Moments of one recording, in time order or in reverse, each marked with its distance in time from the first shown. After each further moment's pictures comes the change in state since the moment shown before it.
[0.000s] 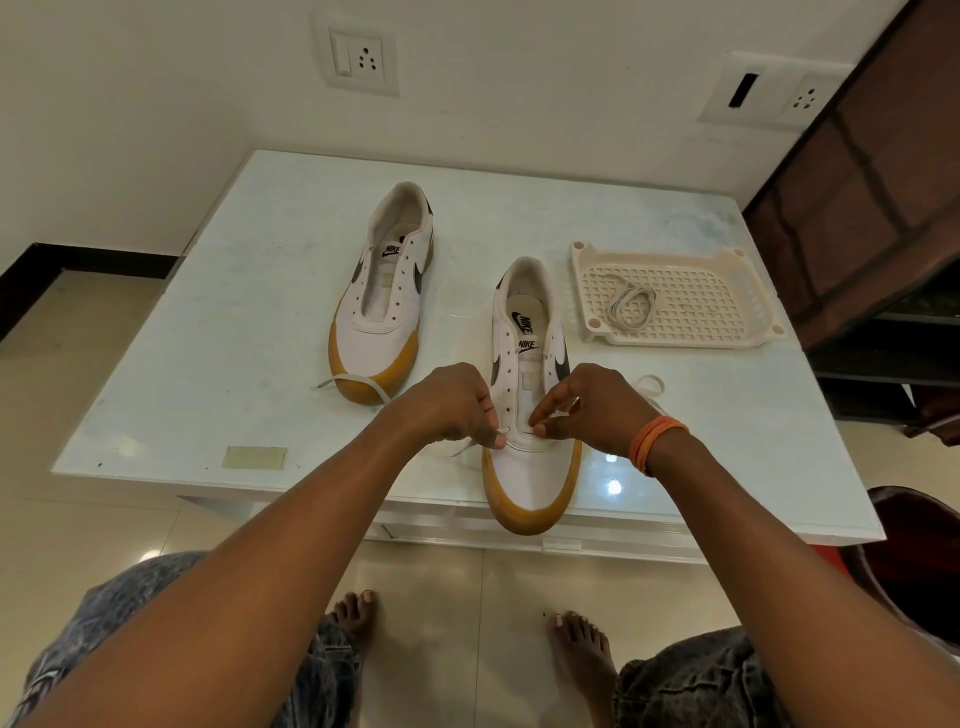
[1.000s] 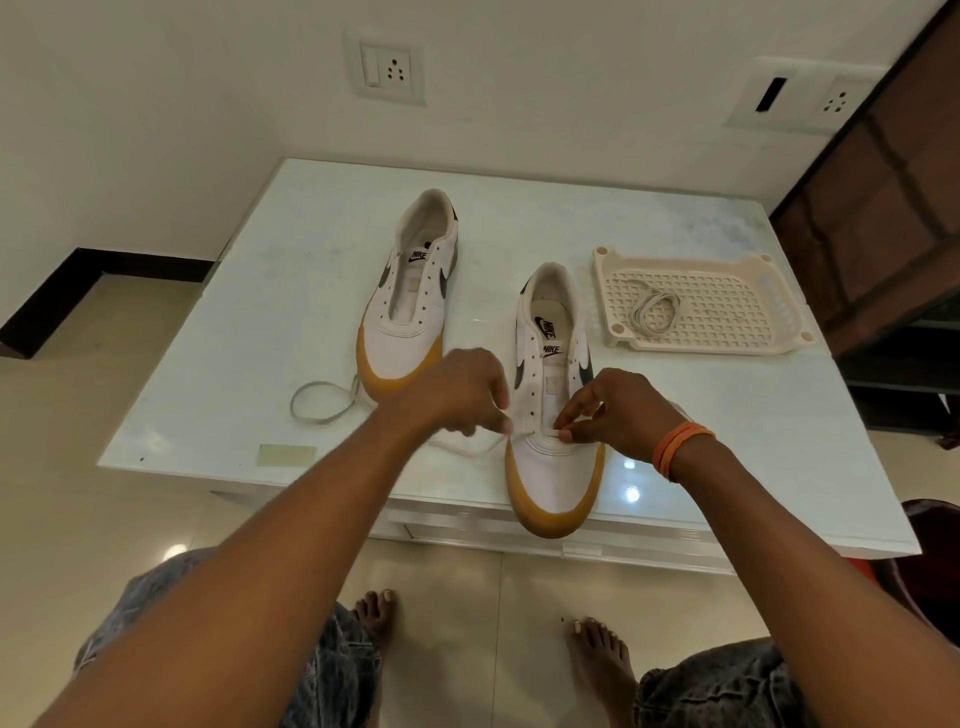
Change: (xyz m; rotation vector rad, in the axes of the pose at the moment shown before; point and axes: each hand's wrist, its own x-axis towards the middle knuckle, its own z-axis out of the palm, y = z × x) left_hand -0.019 -0.006 -0.025 0.170 0.063 0.061; right_hand 0.000 -0.002 -0.001 -0.009 -0.003 0.012
